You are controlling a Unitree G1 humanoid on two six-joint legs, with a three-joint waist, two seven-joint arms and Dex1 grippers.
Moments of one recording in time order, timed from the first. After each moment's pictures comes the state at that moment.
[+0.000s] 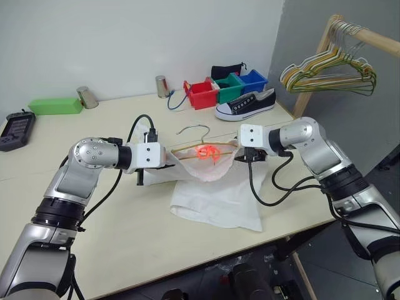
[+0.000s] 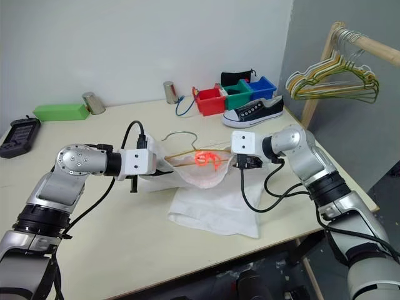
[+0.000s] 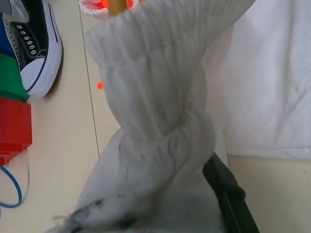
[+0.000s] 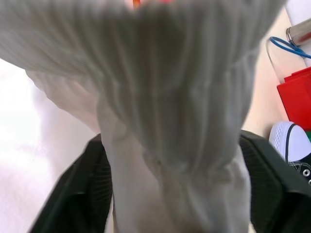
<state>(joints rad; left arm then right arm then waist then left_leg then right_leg) -0.61 0.83 -0.17 0.22 0.03 -0.16 -1.20 -0.95 -0.58 0.45 0.29 -0.15 0.16 1.09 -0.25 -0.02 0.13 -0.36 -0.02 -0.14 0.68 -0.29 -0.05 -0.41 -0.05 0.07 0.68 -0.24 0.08</state>
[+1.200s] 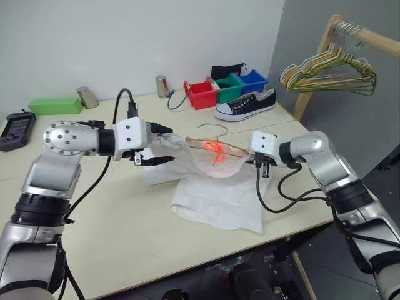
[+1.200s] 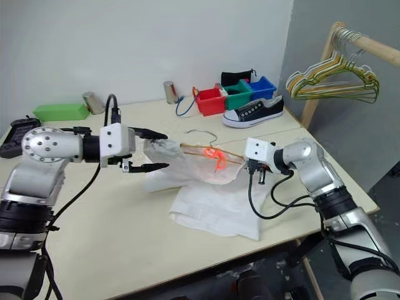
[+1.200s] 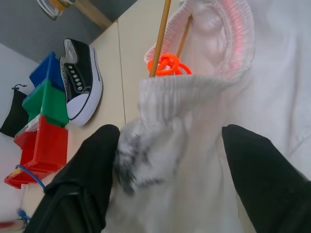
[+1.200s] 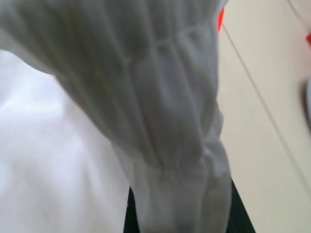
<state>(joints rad) -0.62 0.90 -0.03 0.05 -0.22 0.03 -1.25 -0.77 -0.59 0.32 0.20 -0.10 0.37 1.11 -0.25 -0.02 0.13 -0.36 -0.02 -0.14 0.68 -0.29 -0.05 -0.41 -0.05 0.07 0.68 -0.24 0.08</state>
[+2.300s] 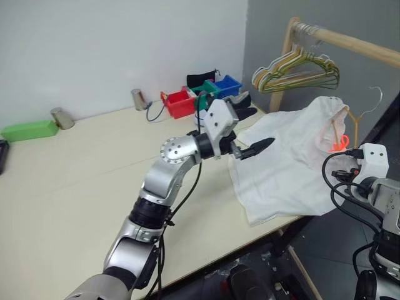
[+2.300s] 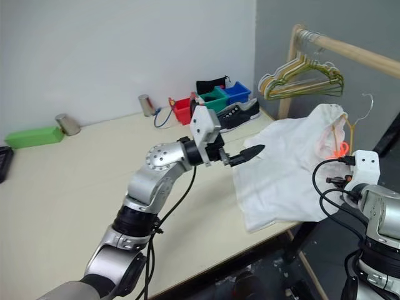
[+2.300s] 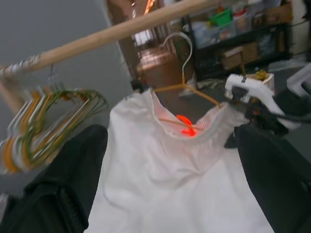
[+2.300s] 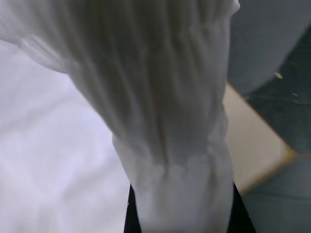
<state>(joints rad) -0.75 0.15 -0.22 0.03 -0.26 0.23 -0.77 -0.39 -0.53 -0.50 -0.26 0.10 1.36 0.36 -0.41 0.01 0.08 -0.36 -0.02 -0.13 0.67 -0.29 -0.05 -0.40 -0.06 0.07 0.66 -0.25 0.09</state>
